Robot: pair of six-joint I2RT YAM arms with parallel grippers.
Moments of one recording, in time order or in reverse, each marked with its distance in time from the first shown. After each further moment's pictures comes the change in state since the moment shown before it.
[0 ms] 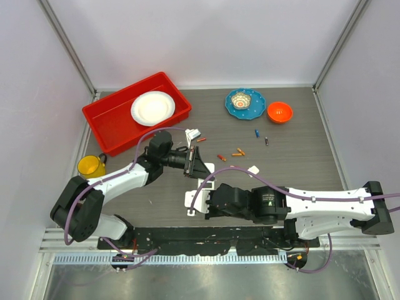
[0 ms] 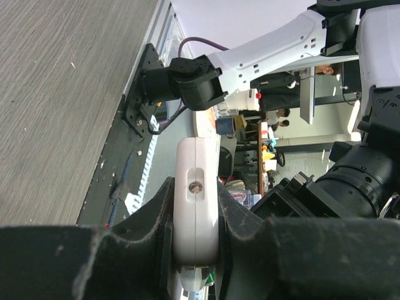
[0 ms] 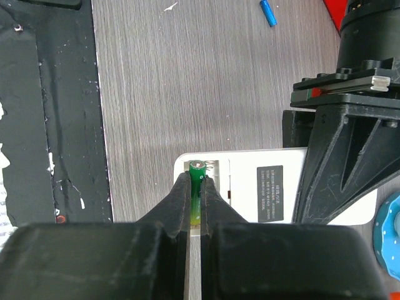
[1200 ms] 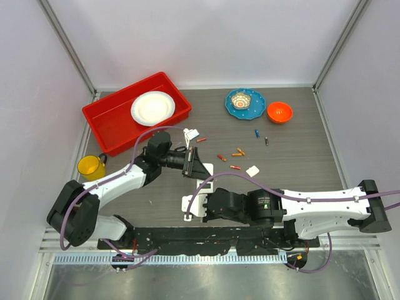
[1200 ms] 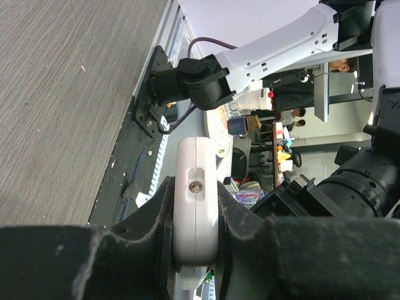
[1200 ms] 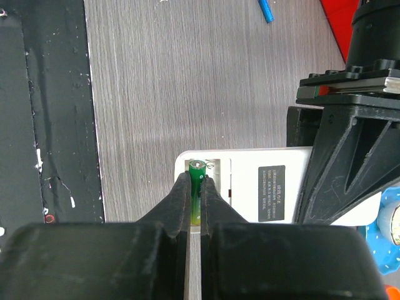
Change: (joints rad) left arm 0.000 -0.038 0.003 -0.073 -0.020 0.078; right arm 0.032 0.040 0.001 -0.006 0.058 -0.026
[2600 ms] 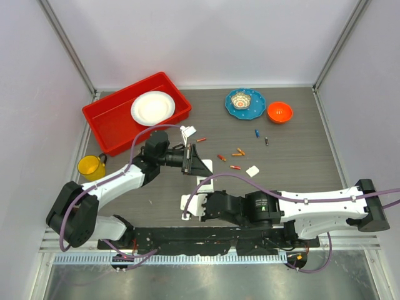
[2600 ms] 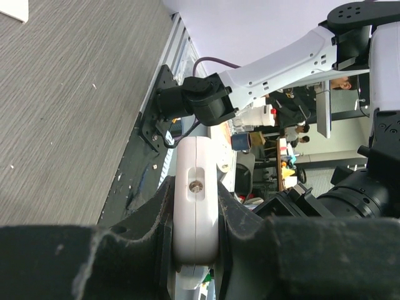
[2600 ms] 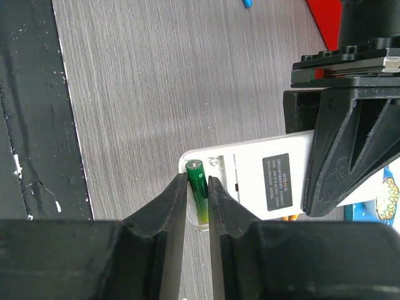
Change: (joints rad) left arm 0.013 -0.018 -0.007 0.031 -0.045 -0.015; right arm 0.013 0.017 0.003 0.006 0.112 0.028
